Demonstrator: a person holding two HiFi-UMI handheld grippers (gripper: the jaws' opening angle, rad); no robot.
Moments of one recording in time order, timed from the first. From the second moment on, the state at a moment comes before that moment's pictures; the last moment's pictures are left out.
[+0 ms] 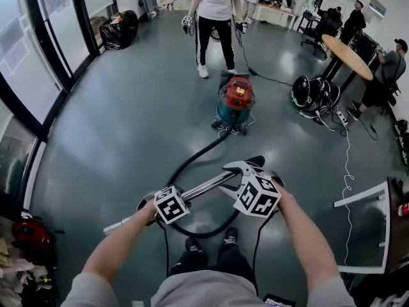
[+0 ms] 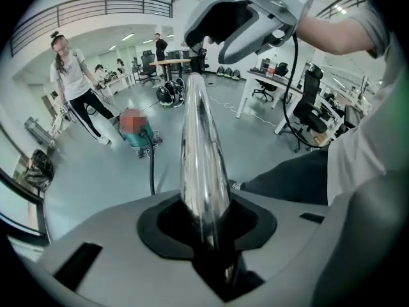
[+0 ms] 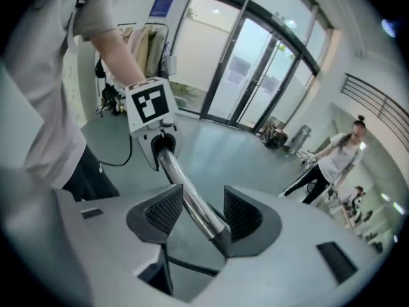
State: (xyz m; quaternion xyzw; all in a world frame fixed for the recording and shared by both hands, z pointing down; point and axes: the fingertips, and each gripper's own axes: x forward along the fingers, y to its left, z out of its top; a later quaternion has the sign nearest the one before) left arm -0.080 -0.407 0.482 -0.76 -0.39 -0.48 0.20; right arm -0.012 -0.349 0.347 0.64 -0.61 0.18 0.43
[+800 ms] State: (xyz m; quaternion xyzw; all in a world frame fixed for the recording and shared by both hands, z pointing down) left arm -0.135 -0.312 0.451 -0.86 -0.26 -0.43 0.02; right arm -0.082 -0.257 0.362 0.79 -0.54 0.28 0.01
